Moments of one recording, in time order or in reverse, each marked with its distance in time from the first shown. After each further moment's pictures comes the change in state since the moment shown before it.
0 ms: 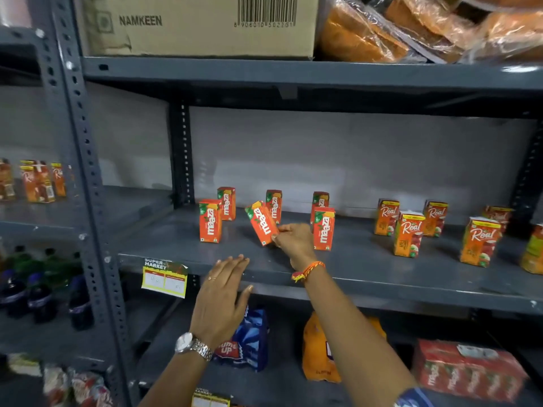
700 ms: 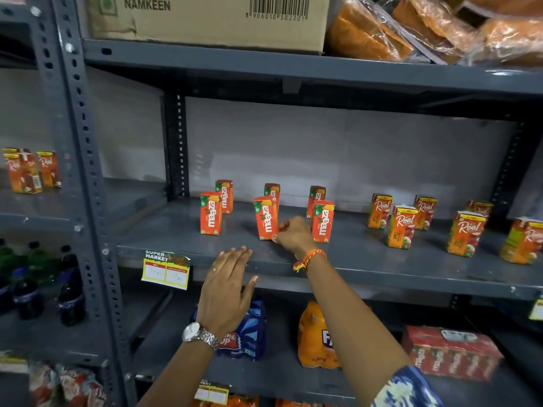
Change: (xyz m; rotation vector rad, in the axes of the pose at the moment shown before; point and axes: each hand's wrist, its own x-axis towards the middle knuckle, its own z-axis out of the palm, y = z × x) left_hand -0.002 -0.001 -0.001 0.013 0.009 0.022; right_hand -0.010 -0.010 0.000 -0.330 -0.095 -0.003
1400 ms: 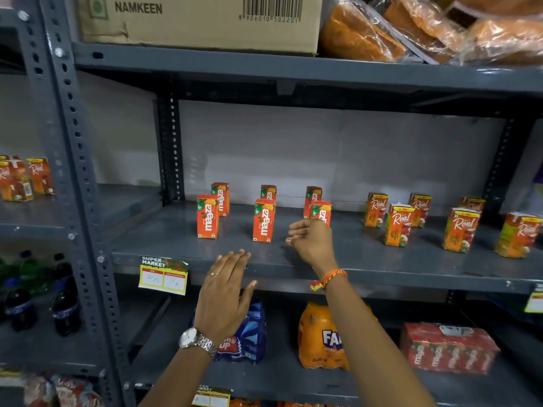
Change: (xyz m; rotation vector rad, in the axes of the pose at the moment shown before) left_hand -0.002 -0.006 0.000 0.024 -0.022 0.021; right_hand -0.022 0.018 -0.024 0.087 0.211 -0.029
